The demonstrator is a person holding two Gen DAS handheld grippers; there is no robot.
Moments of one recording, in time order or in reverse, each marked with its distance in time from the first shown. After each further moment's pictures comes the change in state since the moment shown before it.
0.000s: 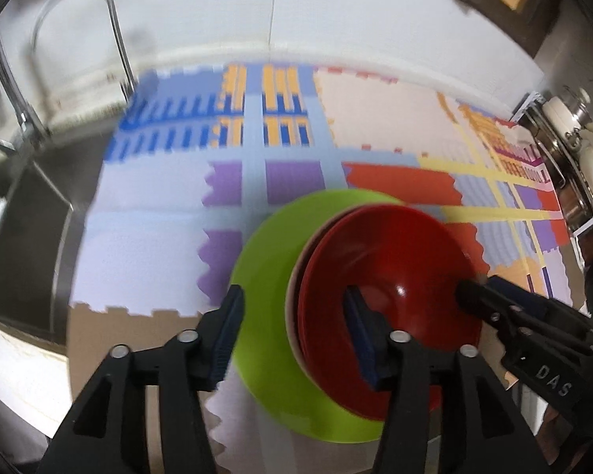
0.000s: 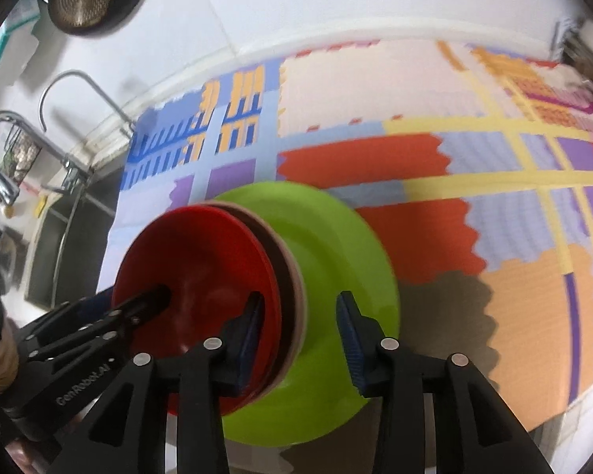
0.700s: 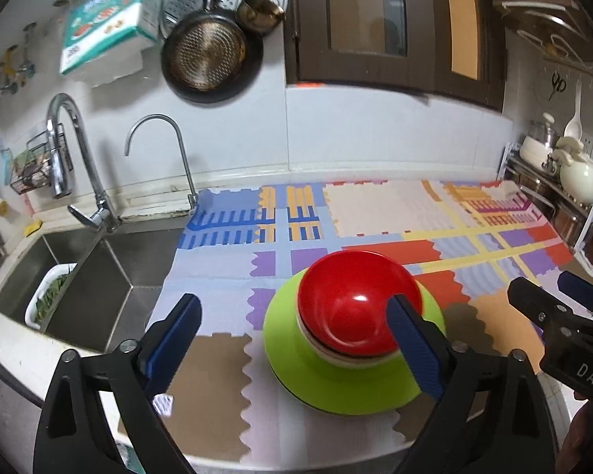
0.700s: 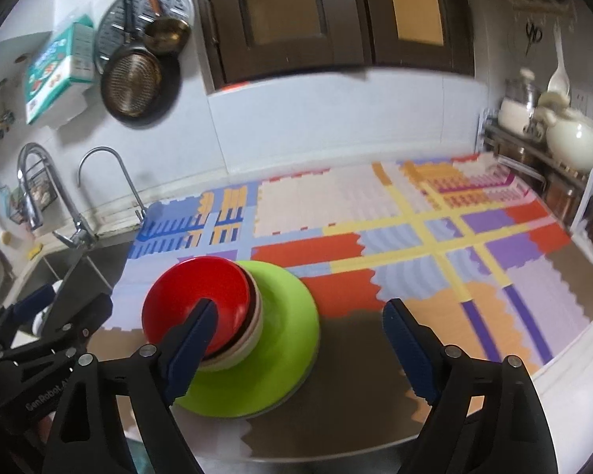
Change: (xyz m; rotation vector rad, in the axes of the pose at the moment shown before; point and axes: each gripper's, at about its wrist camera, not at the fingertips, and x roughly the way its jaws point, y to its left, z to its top) left arm -0.116 -0.033 -0.087 0.050 -0.463 0.150; right arm -0.124 -0.014 -0.083 -0.052 -0.480 -0.118
